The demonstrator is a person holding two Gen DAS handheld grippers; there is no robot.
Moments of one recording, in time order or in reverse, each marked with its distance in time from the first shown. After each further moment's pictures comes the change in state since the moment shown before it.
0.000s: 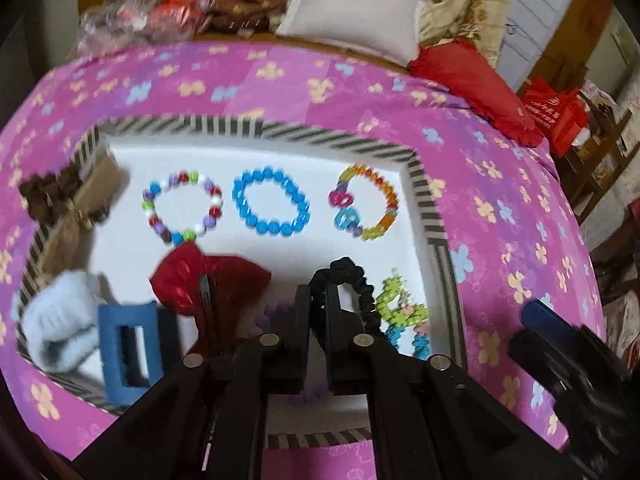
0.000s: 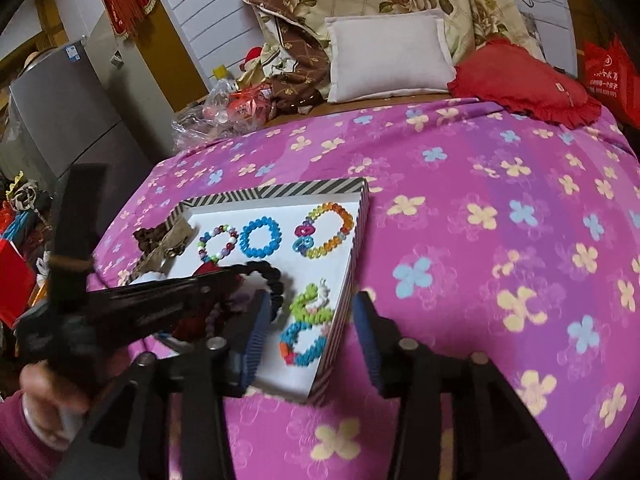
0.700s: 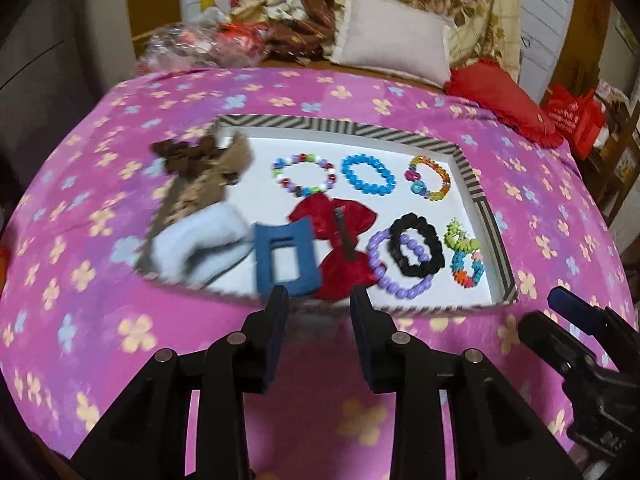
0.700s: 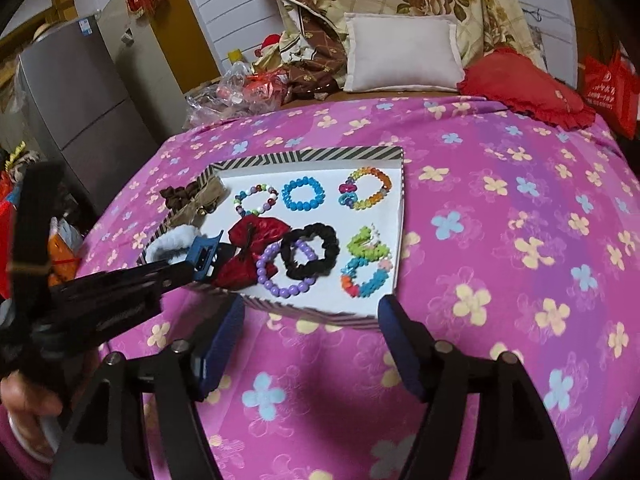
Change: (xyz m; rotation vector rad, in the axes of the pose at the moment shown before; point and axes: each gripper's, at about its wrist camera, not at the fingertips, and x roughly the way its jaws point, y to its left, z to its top) left arm -0.091 0.052 -0.077 0.007 -0.151 0.166; right arm -0.022 0.071 -0.050 -0.060 0.022 -0.067
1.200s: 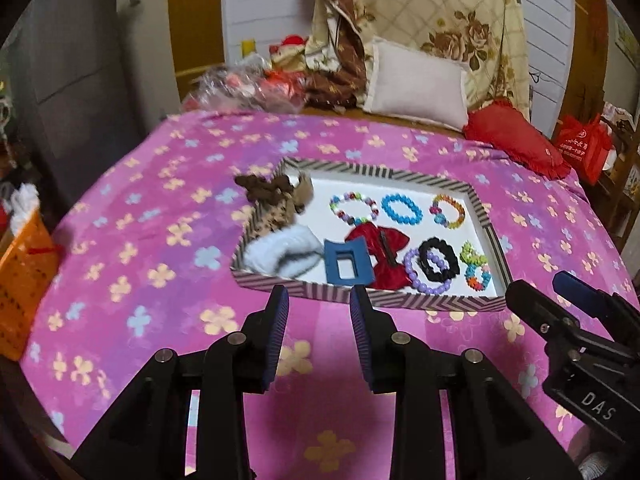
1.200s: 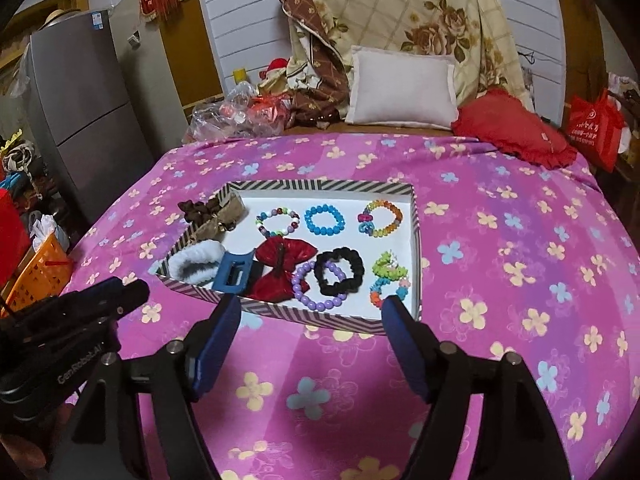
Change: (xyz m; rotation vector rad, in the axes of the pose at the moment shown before) left arm -0.078 0.025 -0.023 -0.004 -0.171 0.103; right arm -0.036 0.062 -0.002 -0.051 -0.102 -0.092
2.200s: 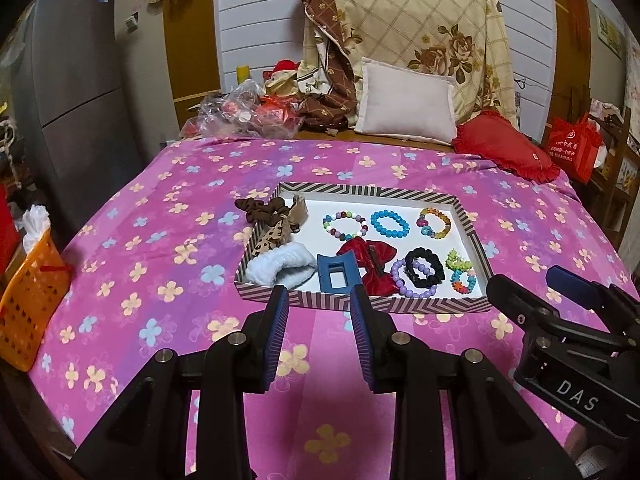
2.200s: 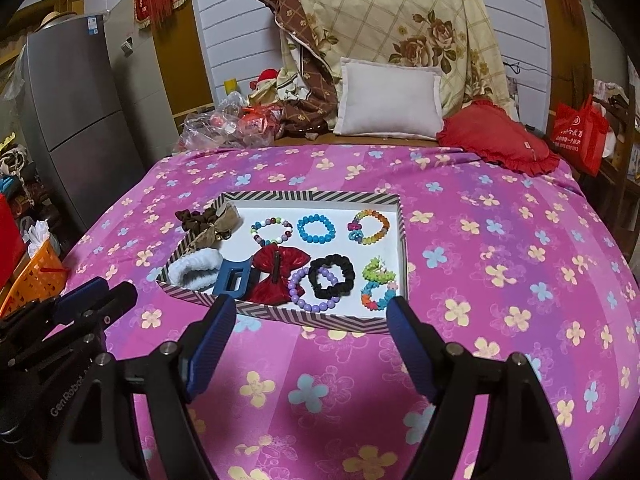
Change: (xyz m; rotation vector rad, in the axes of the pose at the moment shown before) left arm -0.028 -0.012 -0.006 0.037 -0.070 0.000; right arm -0.021 0.009 -0.001 0.009 -0.029 -0.047
